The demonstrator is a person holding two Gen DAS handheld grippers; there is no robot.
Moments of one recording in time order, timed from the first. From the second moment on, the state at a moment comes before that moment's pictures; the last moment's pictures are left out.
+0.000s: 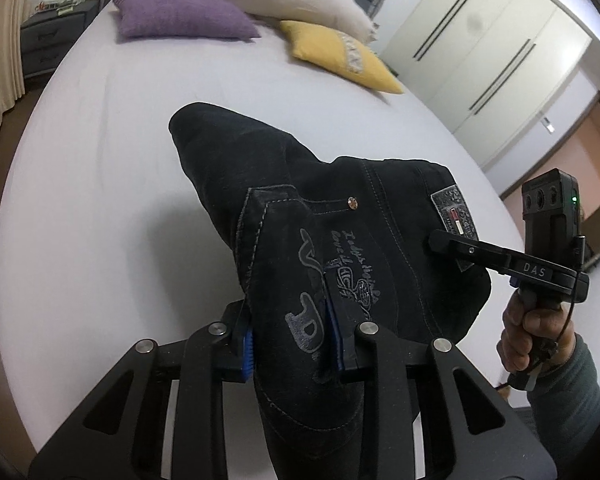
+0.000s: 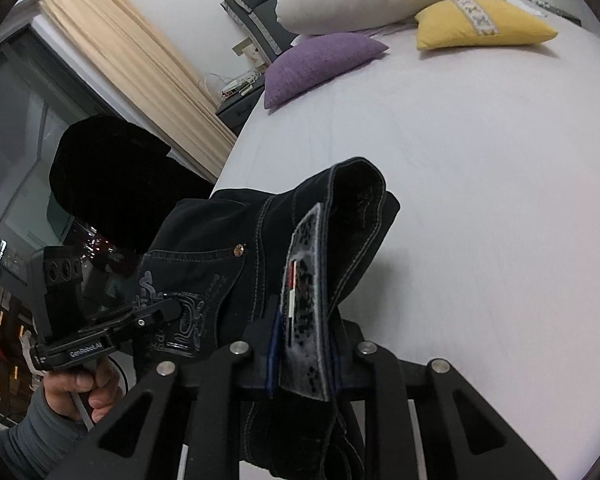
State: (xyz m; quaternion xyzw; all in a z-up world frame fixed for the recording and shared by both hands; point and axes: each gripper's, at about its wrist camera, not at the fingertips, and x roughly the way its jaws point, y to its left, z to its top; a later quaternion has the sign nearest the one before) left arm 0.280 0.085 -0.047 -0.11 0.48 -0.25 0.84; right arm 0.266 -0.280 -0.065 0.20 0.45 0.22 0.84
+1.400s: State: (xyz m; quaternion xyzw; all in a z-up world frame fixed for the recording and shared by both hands) left arm -0.018 0.135 0.213 0.05 0.14 0.03 0.99; right arm -0.004 -0.213 0.192 0.03 0.06 -0.04 1.00
